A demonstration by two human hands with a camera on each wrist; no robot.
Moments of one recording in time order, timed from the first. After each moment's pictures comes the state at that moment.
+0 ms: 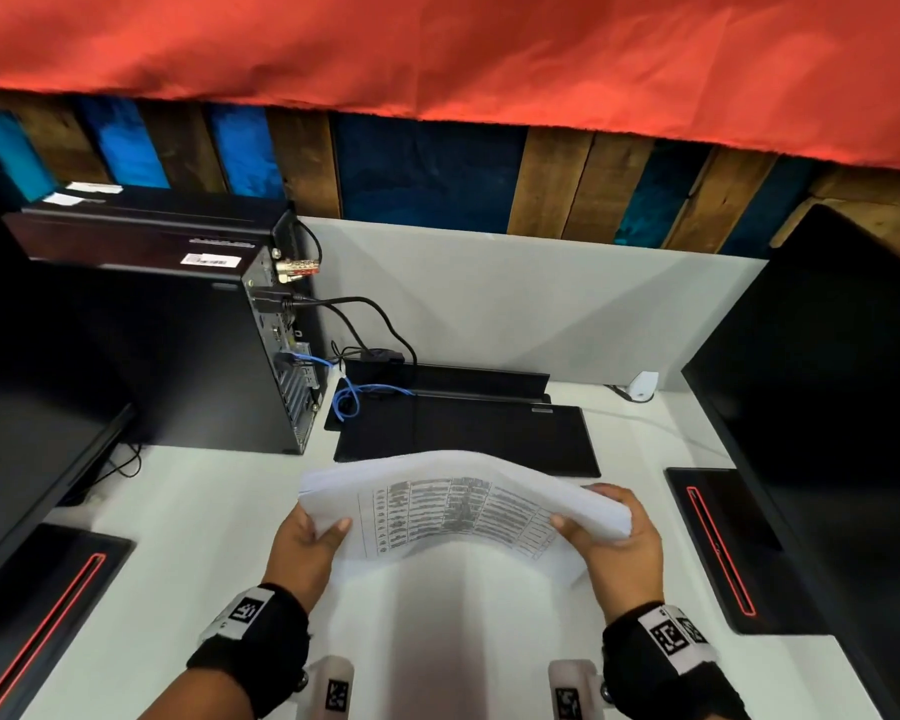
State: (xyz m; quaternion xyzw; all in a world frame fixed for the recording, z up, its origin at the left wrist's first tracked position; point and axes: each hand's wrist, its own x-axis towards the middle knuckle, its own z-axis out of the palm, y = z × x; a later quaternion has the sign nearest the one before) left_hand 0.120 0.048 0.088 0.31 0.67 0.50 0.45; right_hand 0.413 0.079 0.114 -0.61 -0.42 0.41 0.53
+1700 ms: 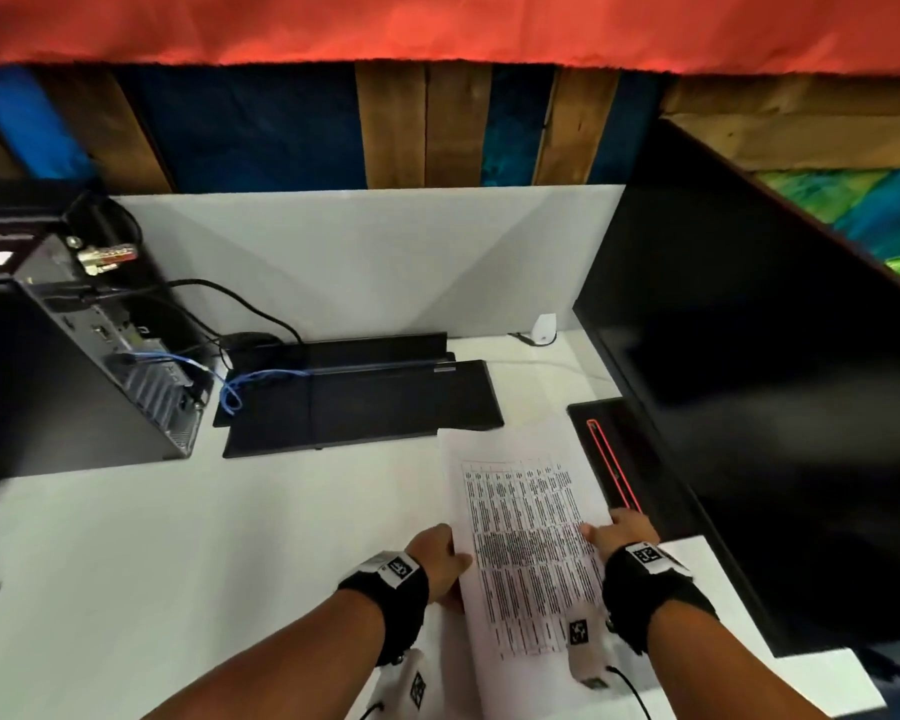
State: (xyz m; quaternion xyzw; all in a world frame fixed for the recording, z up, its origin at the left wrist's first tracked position) left_hand 0.331 0.083 0.017 0.47 0.61 0.08 0.63; right_hand 0.579 0.089 0.033 -0.87 -0.31 0.37 0.14
